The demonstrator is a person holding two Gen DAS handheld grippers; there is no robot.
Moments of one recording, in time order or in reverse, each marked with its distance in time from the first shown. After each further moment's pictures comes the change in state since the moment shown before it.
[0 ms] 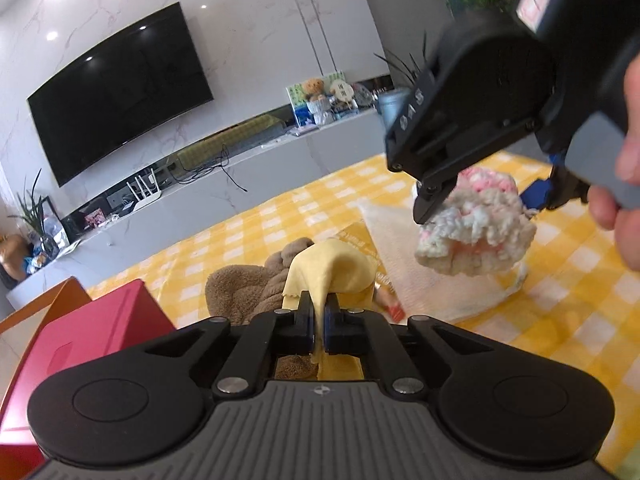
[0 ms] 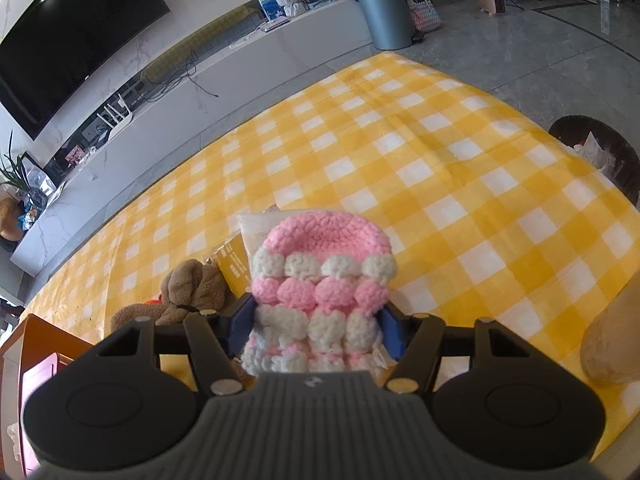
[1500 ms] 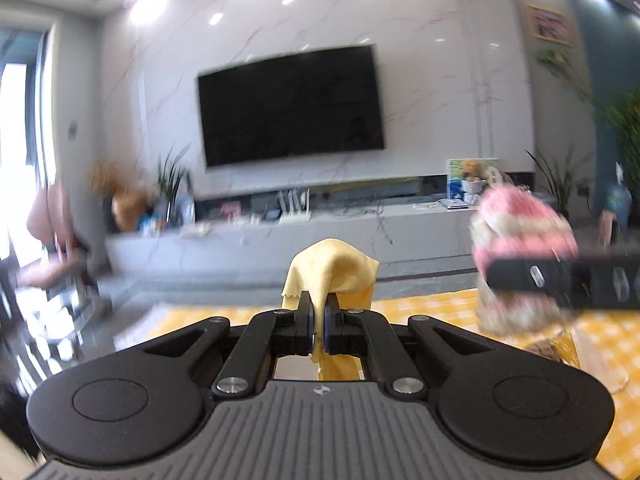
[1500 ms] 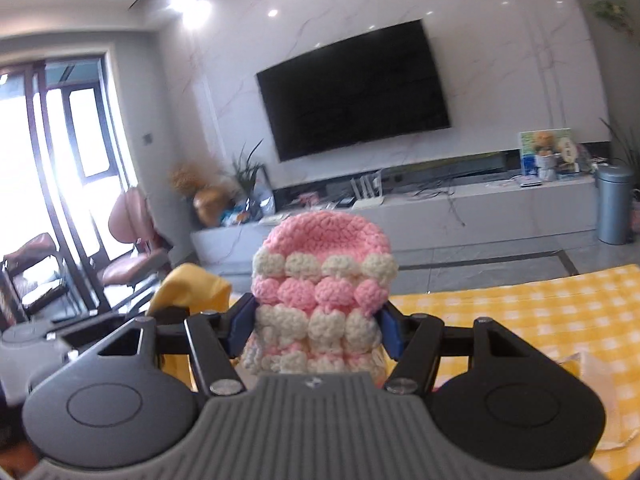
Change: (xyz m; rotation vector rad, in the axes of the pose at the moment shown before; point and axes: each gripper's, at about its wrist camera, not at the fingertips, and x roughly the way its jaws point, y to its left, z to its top) left arm -0.128 0.271 0.014 -0.378 -0.098 0.264; right arm -0.170 0.244 -0.110 -0.538 -0.343 0.535
